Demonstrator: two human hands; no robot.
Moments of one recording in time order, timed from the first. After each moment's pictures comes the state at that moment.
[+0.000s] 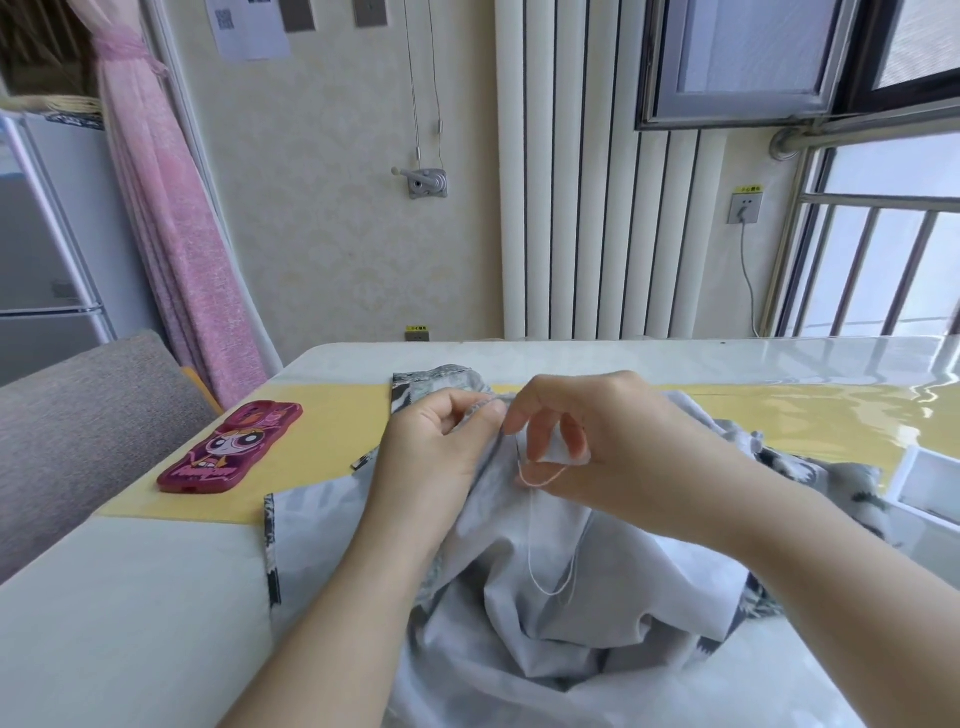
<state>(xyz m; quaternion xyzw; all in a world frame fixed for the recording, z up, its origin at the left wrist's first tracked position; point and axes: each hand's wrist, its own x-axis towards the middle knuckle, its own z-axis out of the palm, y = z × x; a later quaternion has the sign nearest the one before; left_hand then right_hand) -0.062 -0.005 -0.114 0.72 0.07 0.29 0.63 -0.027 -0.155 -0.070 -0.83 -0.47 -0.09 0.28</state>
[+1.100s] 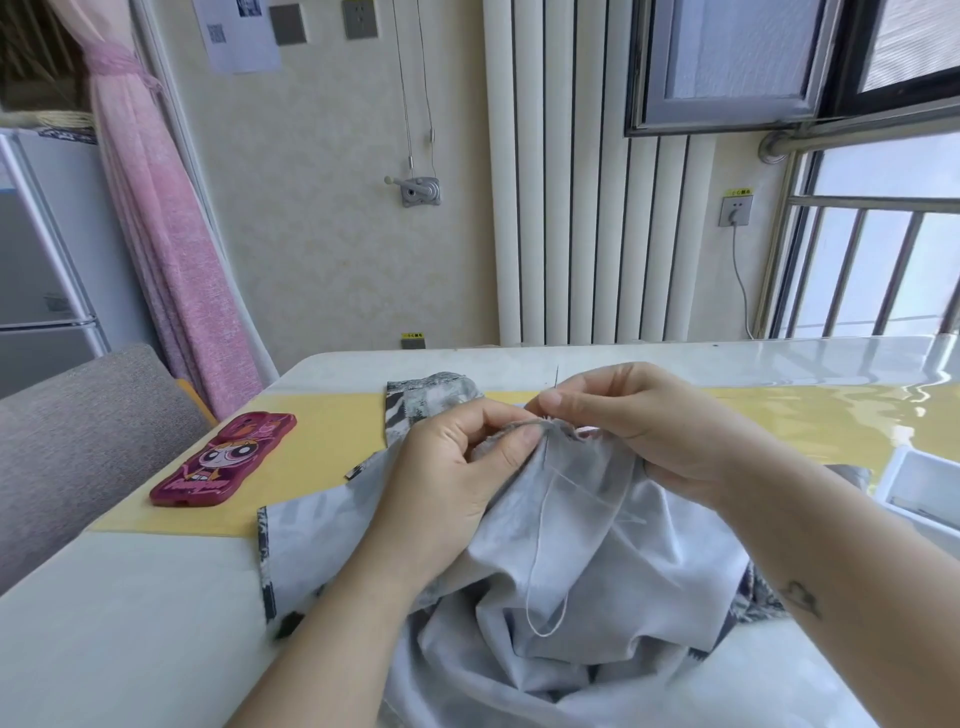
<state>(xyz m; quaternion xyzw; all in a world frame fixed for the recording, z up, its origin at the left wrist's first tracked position) -0.069 -0.017 -0.109 0.74 -0.09 0.26 0.62 0.006 -0.164 -0.073 -0.70 -0.31 0.19 0.62</state>
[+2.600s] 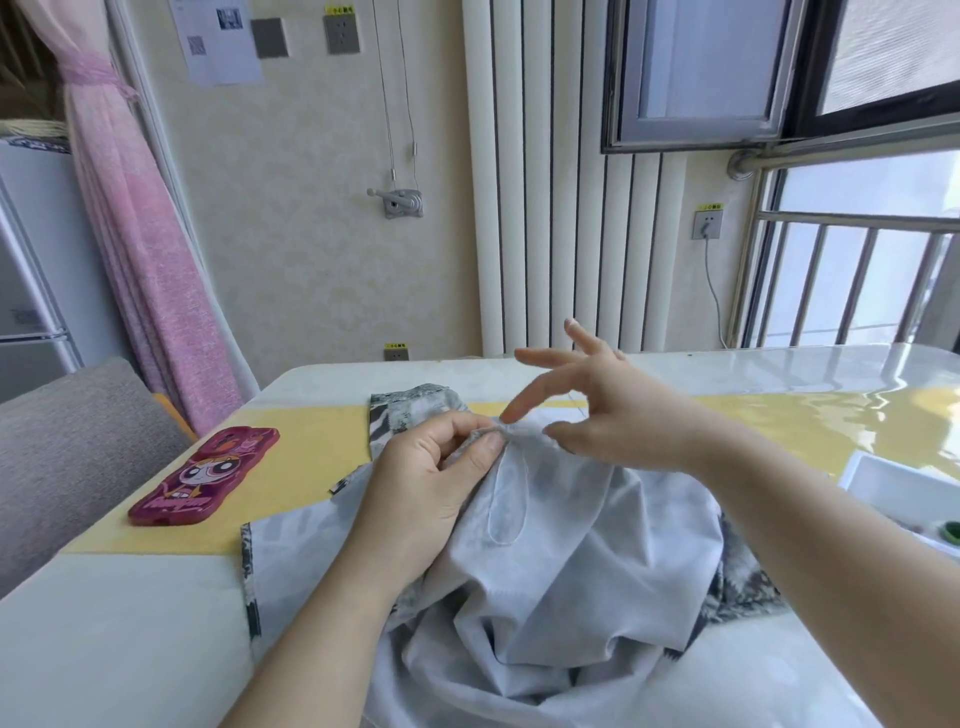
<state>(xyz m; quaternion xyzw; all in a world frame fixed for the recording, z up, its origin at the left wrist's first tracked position) -0.066 -0.007 -0.115 0.74 -0.04 0.25 0.62 0.011 -0.167 -0.055 -0.85 -0.43 -0.02 0.30</state>
